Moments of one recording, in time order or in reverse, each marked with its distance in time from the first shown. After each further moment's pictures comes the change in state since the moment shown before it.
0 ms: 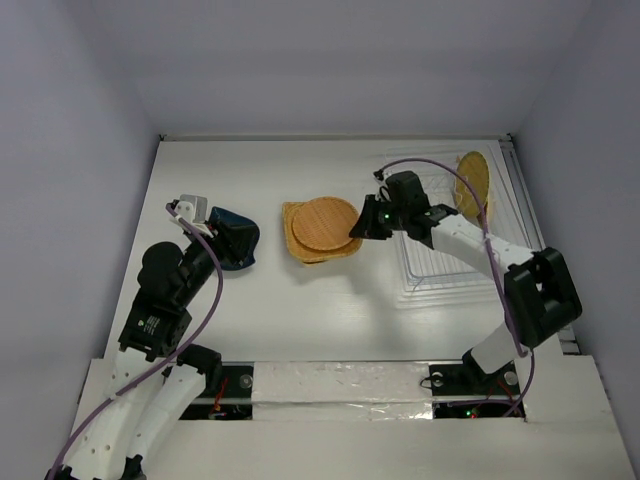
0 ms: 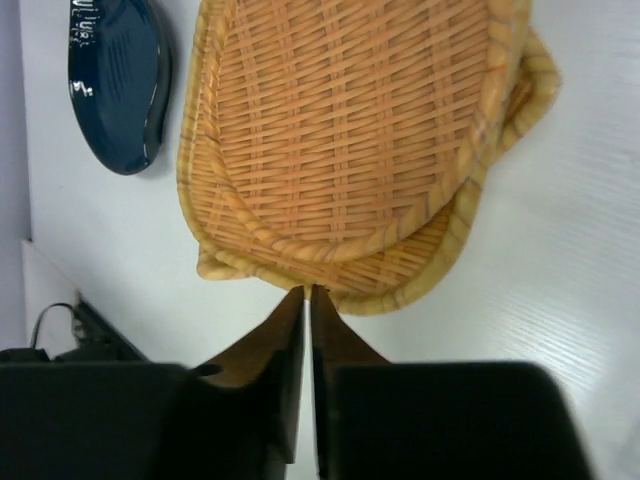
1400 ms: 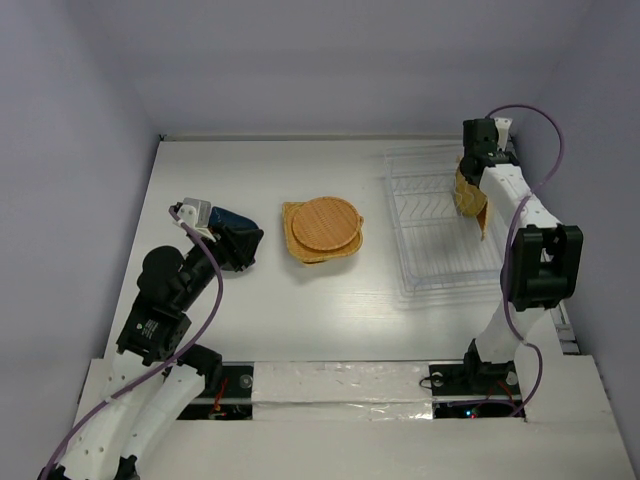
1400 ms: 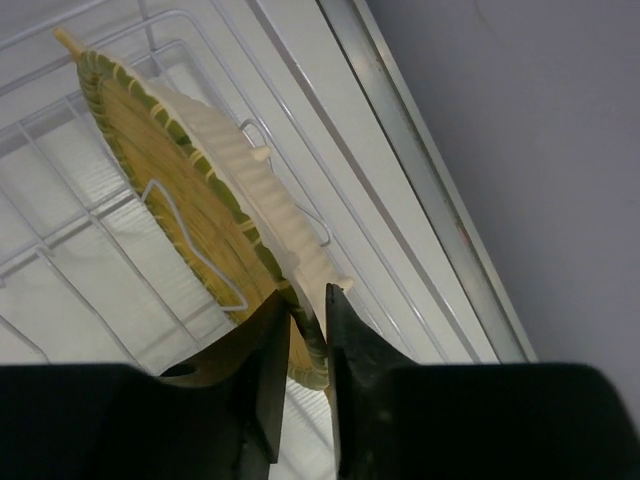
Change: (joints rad) left arm -0.060 -0.021 0.000 -0.003 -0.012 0.007; right arm -0.471 0.196 0.446 -0.342 1.011 -0.401
